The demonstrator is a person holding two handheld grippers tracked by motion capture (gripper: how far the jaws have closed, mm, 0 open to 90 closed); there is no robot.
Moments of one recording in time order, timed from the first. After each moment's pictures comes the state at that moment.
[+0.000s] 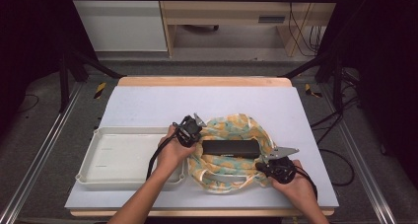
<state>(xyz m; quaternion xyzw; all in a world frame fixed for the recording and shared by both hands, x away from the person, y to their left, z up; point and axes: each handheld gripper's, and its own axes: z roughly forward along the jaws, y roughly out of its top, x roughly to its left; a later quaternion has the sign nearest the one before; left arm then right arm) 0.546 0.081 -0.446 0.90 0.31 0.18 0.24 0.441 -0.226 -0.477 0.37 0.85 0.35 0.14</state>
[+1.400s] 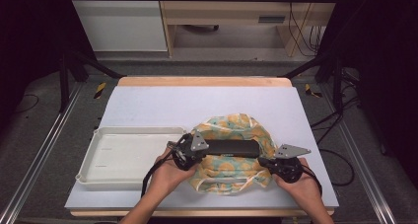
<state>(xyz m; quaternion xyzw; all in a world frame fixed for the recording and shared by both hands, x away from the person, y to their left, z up) 0.455 0.075 -0.415 0.90 0.22 0.17 0.33 0.435 -0.238 -0.452 0.35 0.82 0.42 0.17</state>
